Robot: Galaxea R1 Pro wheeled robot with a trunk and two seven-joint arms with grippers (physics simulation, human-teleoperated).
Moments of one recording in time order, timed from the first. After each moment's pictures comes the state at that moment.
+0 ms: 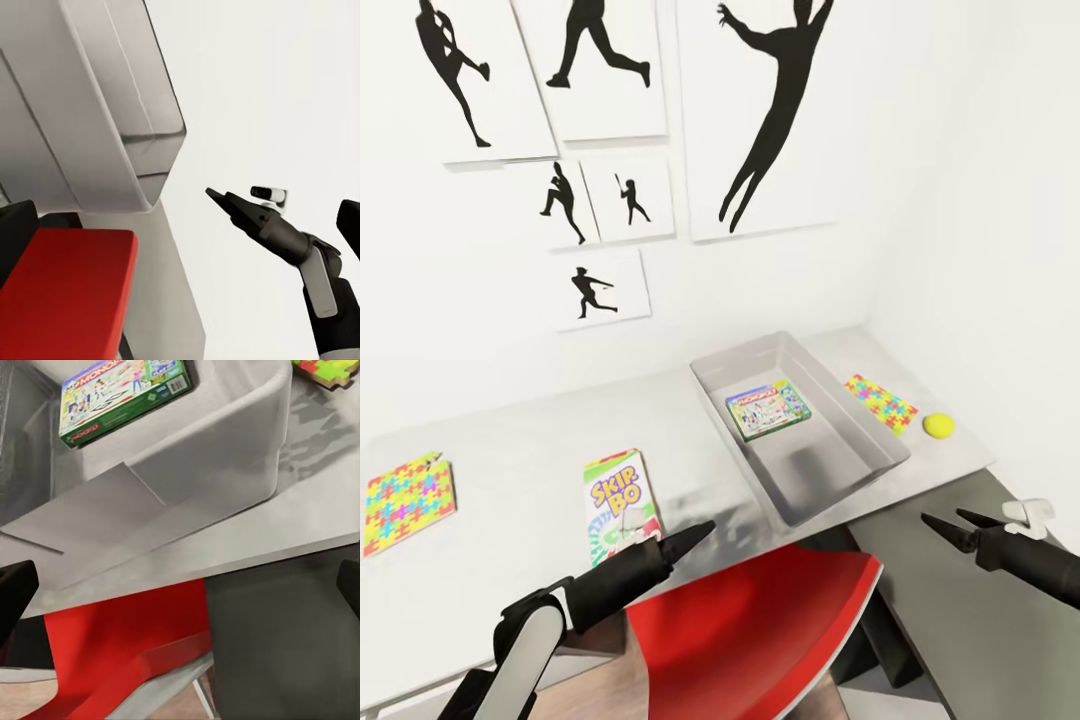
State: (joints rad) left arm -0.17 0.05 -0.18 -1.60 0.91 0.67 -0.52; right arm -0.26 -0.22 -0.66 -1.61 0.09 0.73 1.16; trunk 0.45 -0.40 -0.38
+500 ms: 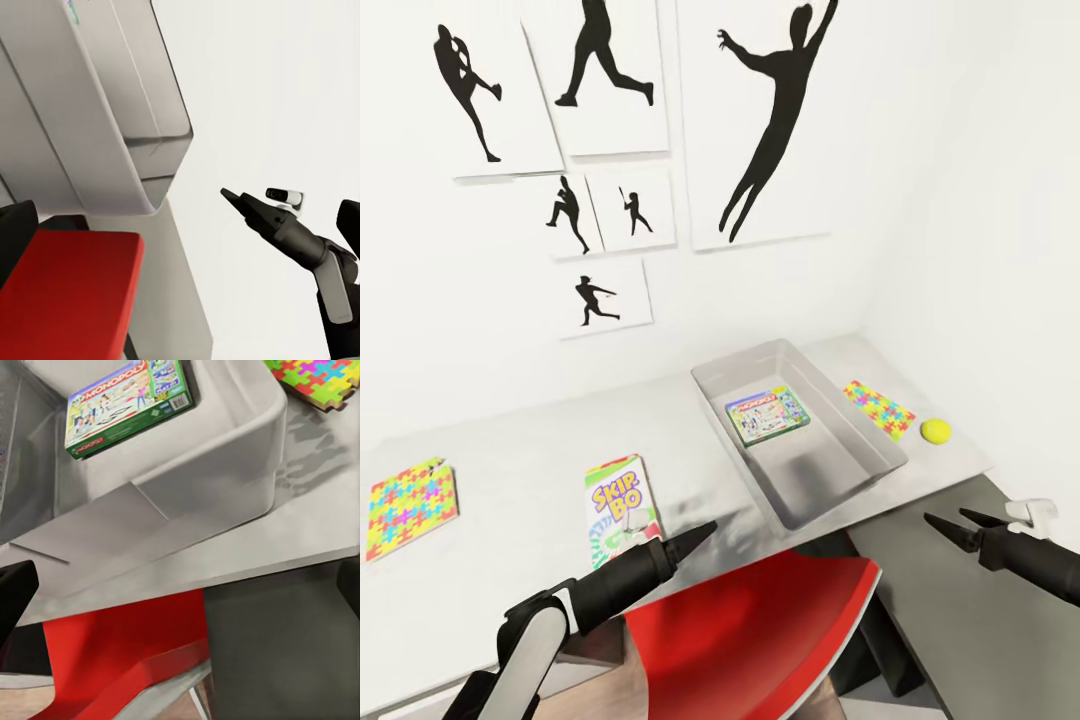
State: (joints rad) left arm -0.17 0.04 -0.19 -1.60 0.91 0.67 -0.46; right arm -0.26 -0.23 -0.67 -1.61 0.09 0.73 1.16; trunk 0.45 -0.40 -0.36
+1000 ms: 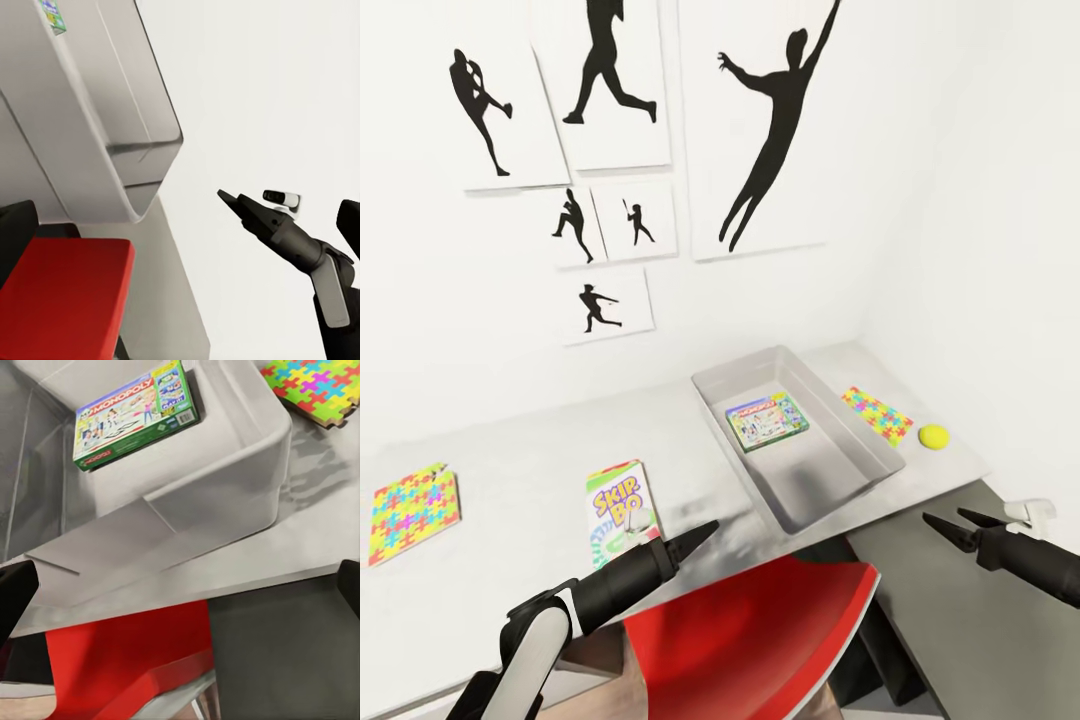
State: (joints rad) left arm -0.17 0.03 -0.18 -1.60 0.91 0.67 -0.46; right arm -0.26 -0.22 -0.67 -1.61 0.09 0.73 1.16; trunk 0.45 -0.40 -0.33
